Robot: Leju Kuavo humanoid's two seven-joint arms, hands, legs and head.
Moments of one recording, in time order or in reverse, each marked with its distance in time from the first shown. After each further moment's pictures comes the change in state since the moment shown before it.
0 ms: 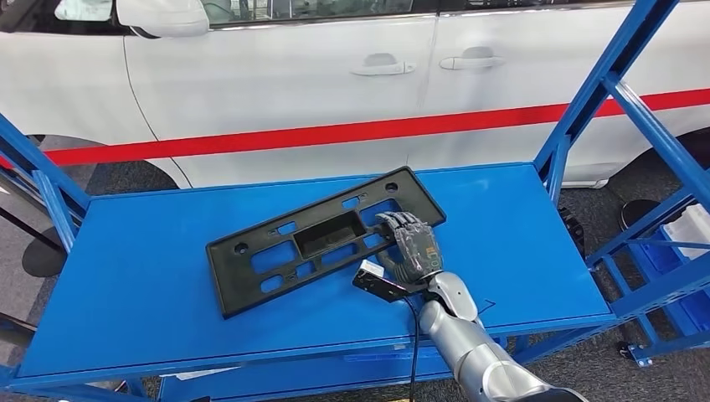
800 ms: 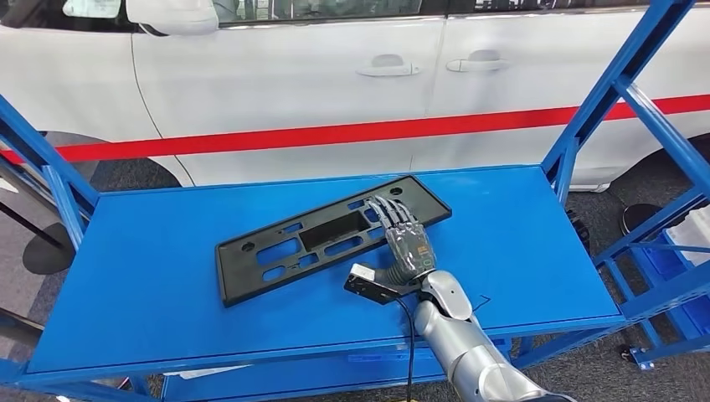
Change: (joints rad) left arm 0.005 0.002 -0.002 0.000 0.010 -0.020 -0.015; right arm 0.014 0.031 -0.072 -0.048 0.159 -0.028 -0.004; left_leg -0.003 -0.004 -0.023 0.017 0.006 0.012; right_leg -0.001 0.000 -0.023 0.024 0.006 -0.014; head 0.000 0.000
